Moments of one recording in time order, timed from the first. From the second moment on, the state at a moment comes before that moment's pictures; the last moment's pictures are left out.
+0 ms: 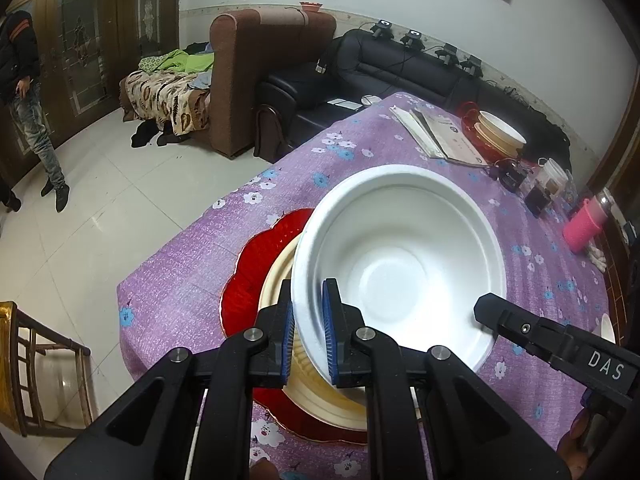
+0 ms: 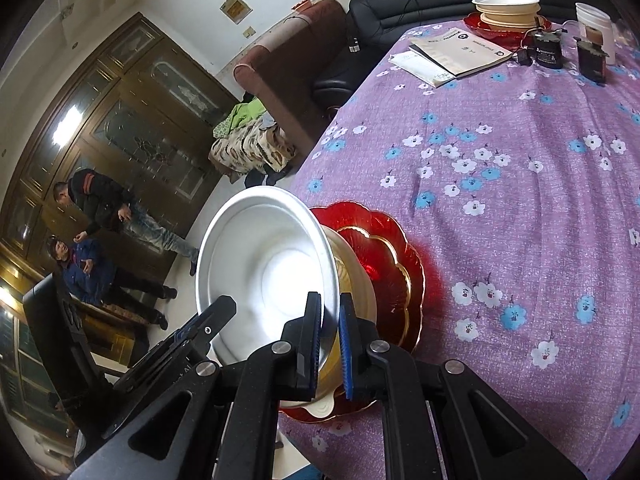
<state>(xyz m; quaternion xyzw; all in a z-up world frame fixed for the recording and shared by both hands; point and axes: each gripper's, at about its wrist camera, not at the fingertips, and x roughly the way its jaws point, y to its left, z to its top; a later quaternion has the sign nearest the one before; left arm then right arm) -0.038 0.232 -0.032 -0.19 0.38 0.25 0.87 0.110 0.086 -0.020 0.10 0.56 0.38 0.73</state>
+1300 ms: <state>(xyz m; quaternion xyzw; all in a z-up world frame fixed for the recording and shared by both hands) -0.035 0.183 -0.003 -0.12 0.35 0.24 0.89 0.112 0.025 -0.005 0.18 0.53 0.37 0.74</state>
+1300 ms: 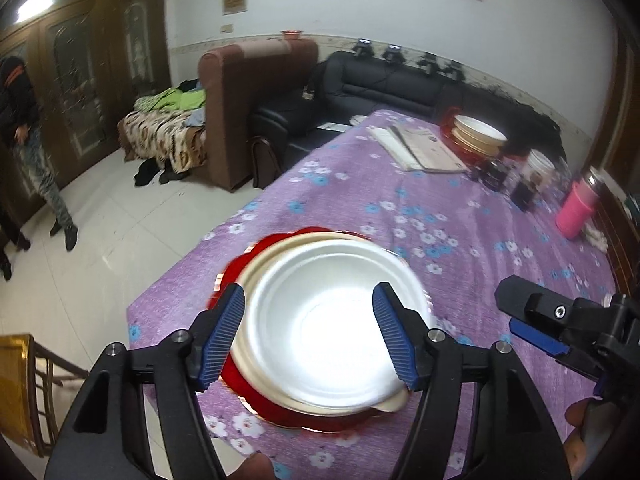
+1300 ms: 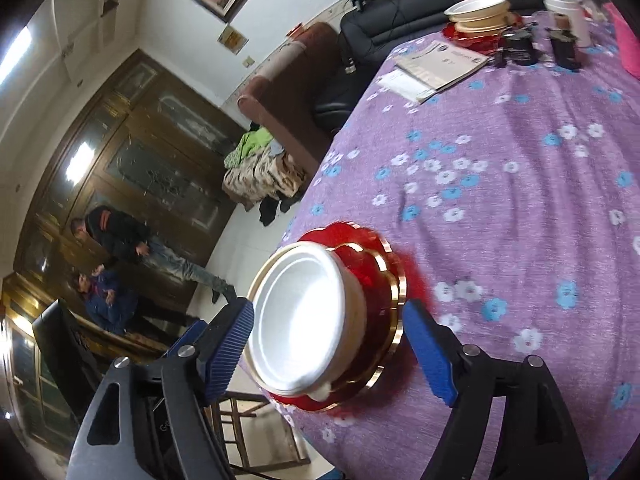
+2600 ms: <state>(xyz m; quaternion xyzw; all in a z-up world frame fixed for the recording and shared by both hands) 0.058 -0.009 -0.036 0.01 0.46 0.04 0.89 0.109 -0.227 -0.036 0.26 0.53 0.19 0.79</state>
